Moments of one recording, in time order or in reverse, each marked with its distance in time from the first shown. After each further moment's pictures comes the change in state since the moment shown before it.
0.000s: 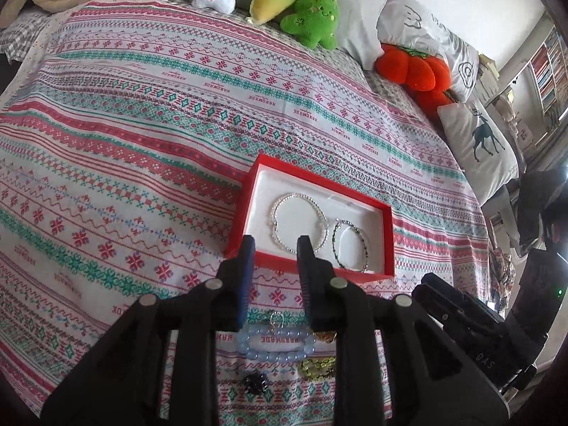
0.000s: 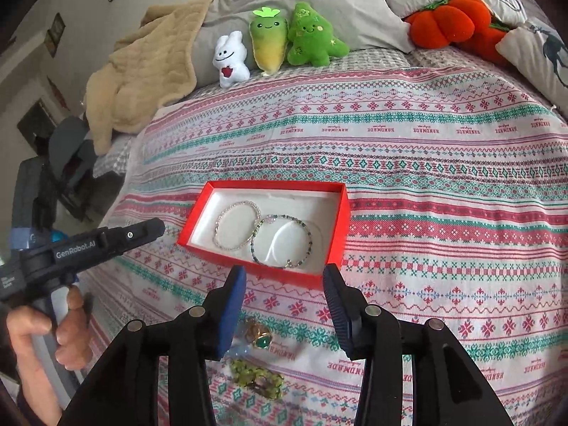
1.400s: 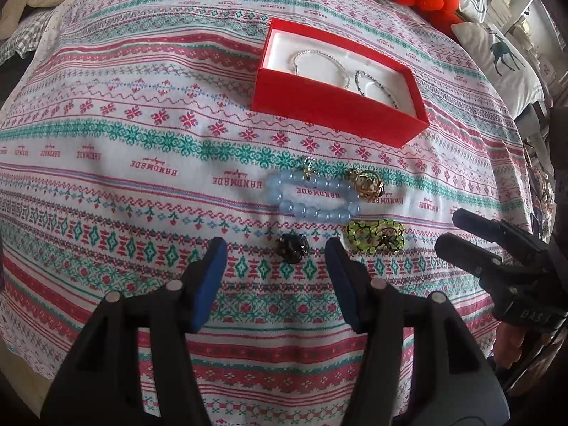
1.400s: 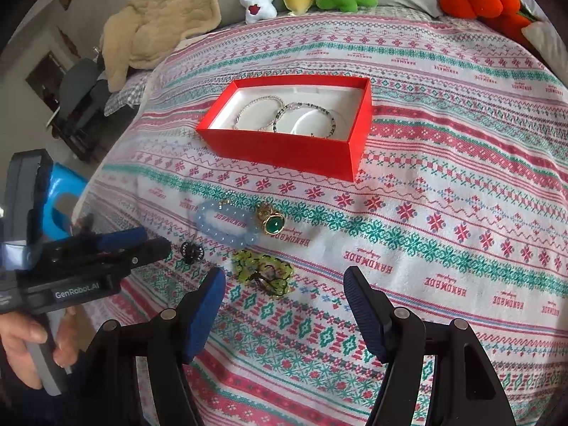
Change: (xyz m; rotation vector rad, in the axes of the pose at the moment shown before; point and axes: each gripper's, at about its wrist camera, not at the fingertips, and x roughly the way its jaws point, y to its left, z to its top) left arm -0.004 -0.003 -0.105 0.105 0.193 0.166; right arm 0.001 0.007 -0.073 -0.097 0.206 0.031
